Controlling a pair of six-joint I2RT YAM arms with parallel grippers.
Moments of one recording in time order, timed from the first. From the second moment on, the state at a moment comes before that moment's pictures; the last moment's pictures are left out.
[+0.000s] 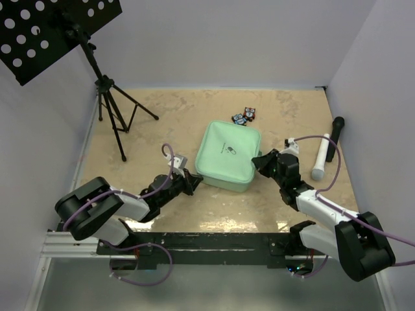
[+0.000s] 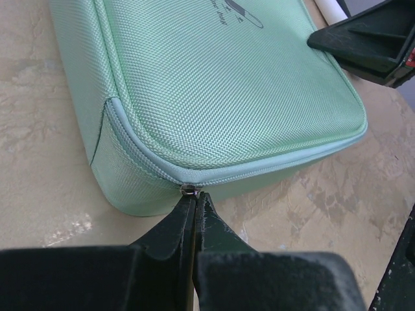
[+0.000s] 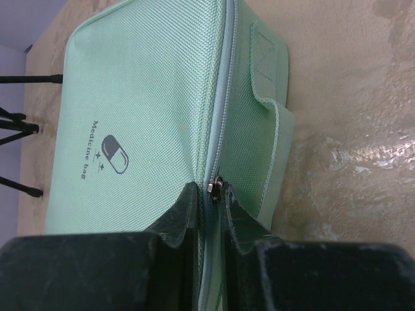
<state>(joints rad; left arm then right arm) -0.81 1.46 0.20 1.04 -0.02 -0.49 0.37 1.10 0.32 0.35 0.03 0.82</state>
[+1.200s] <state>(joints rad) -0.84 1.26 0.13 0.87 0.02 -0.48 0.51 1.02 0.32 0.26 0.07 0.83</state>
